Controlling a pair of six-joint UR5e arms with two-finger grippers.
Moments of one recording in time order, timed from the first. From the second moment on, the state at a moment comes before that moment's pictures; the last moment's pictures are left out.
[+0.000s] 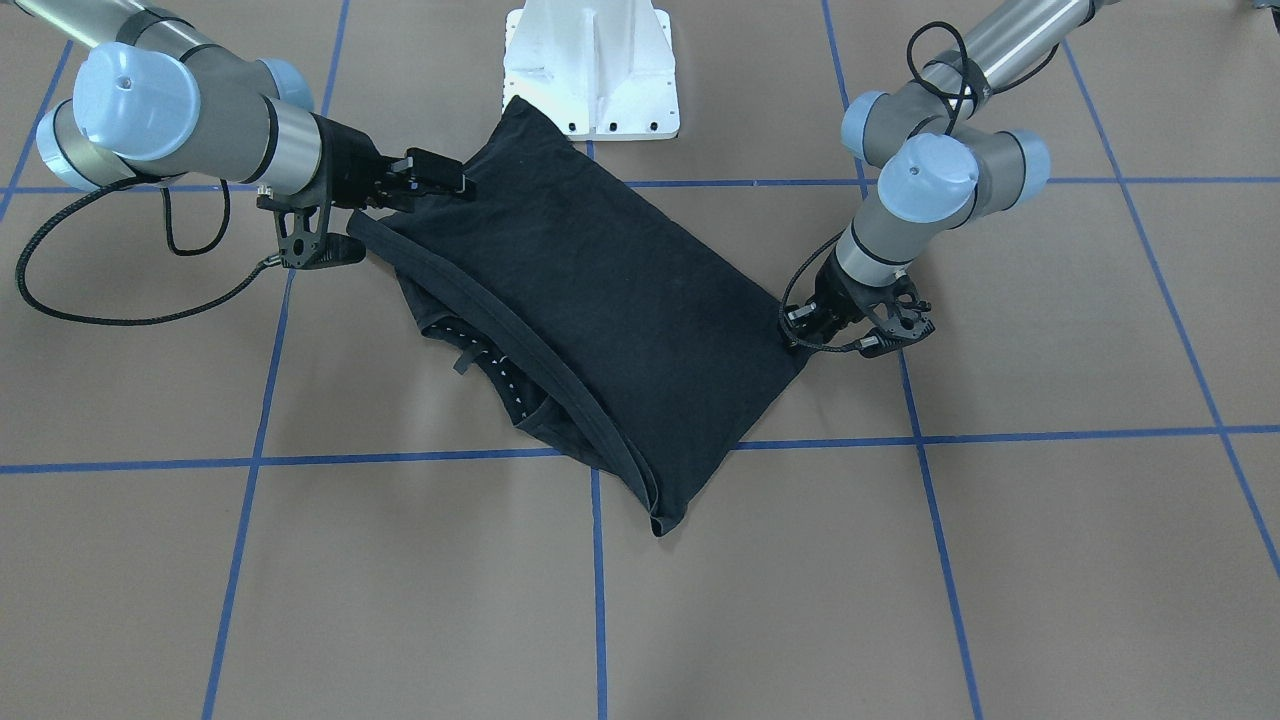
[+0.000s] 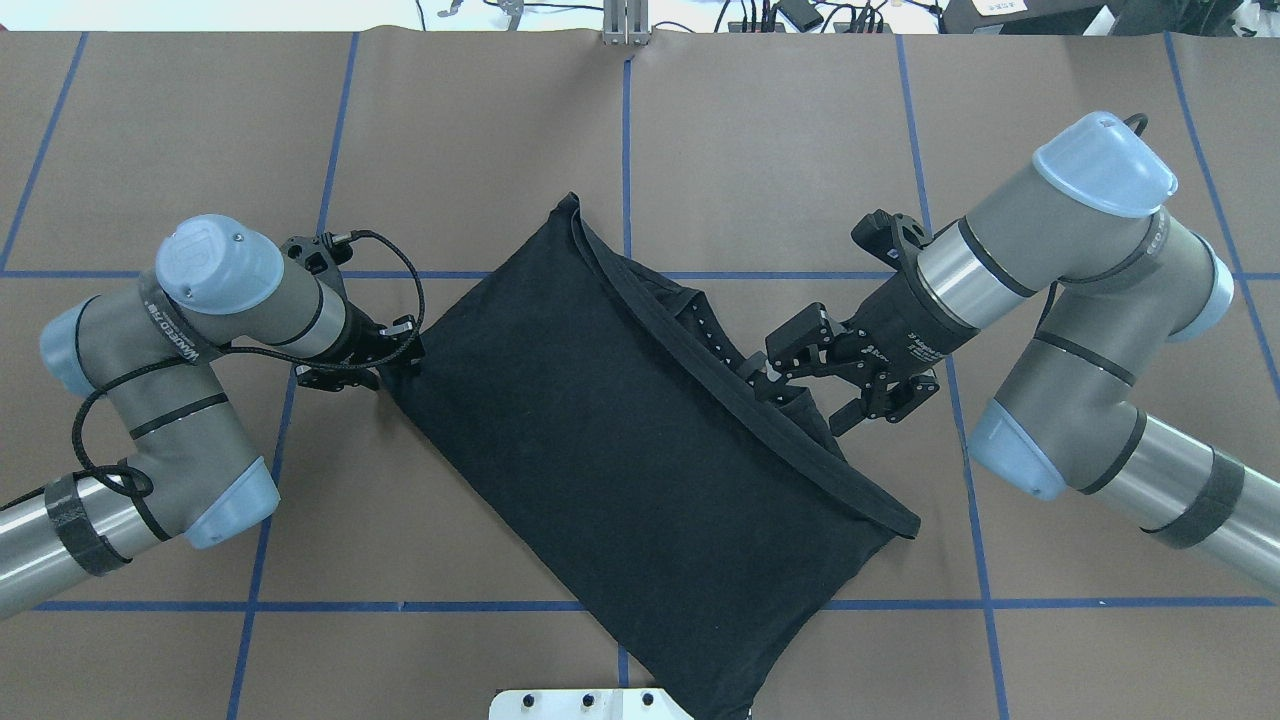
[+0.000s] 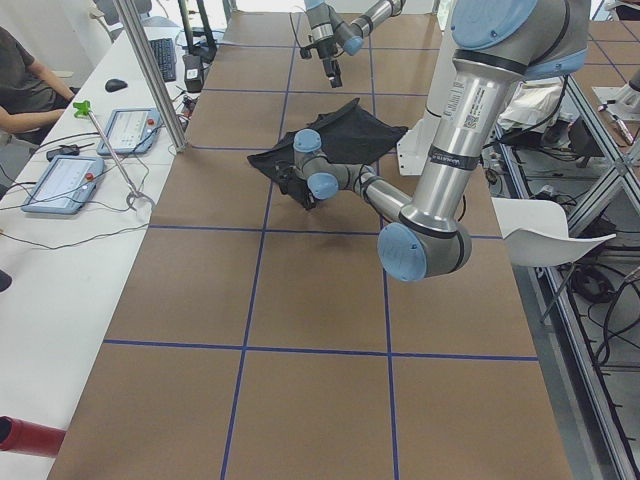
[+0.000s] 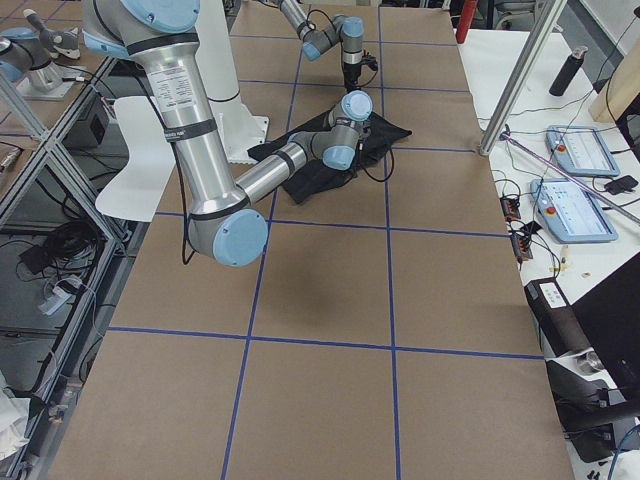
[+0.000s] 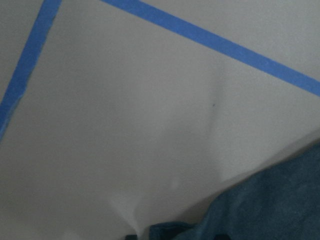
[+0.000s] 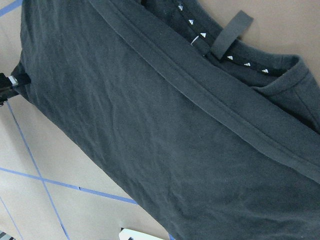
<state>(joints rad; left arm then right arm) -0.66 -1.94 -1.59 -2.03 -2.01 -1.51 0.75 -1.22 1.75 -0.90 2.60 1.54</state>
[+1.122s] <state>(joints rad) -0.67 -1.95 -1.68 -1.89 -2.02 -1.51 0.75 -1.22 1.75 -0.90 2.59 1.54</state>
